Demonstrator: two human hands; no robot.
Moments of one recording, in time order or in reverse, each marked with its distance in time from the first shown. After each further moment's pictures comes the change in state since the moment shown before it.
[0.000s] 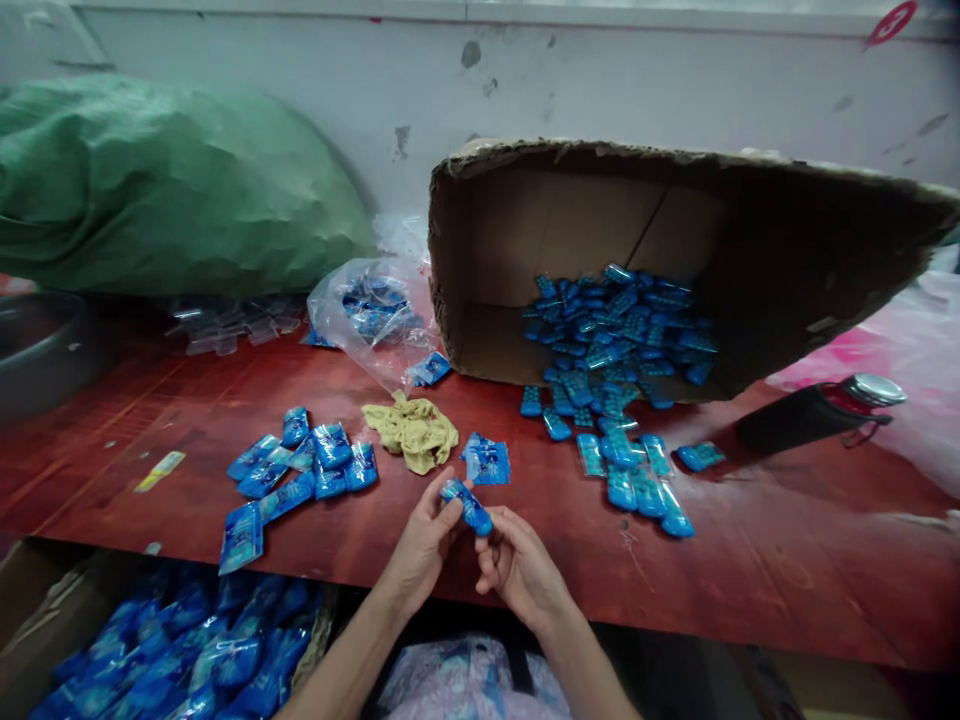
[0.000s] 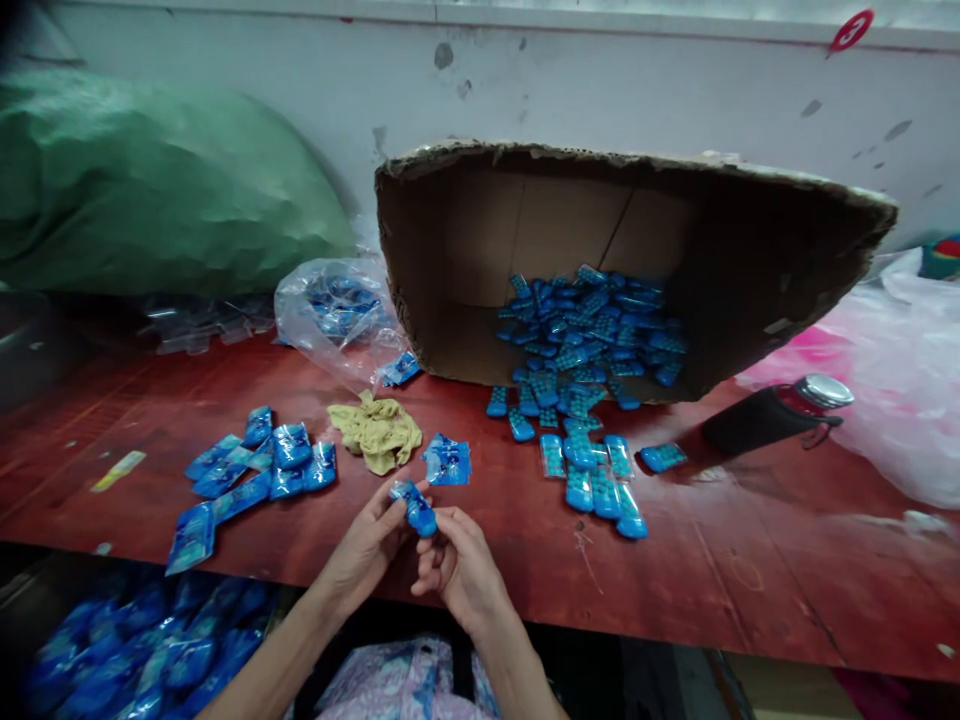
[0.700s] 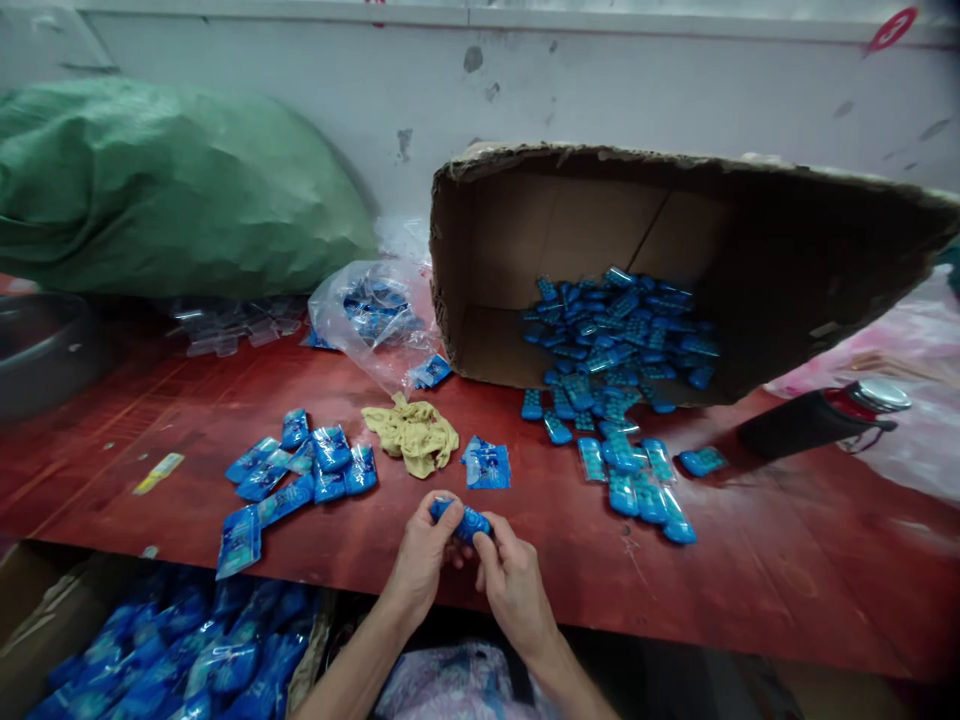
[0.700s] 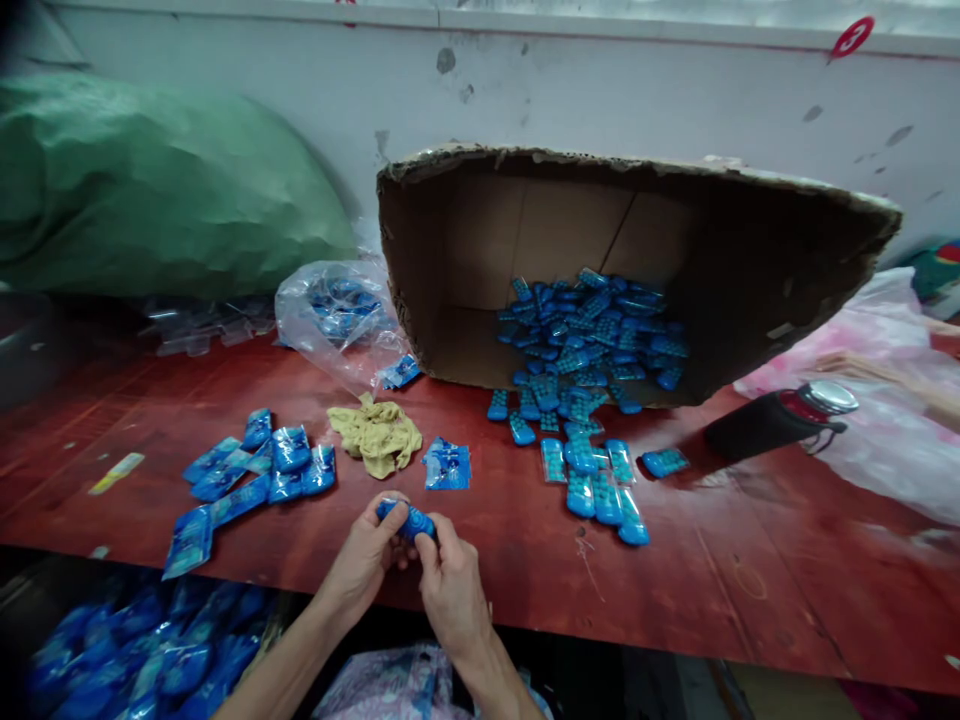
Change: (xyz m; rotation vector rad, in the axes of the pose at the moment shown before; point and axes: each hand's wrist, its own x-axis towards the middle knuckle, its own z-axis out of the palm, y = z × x) left_hand 0.003 -0.009 -0.002 0.296 0.135 0.065; right_hand -0.014 0.007 0.007 -1.104 0.175 -0.489
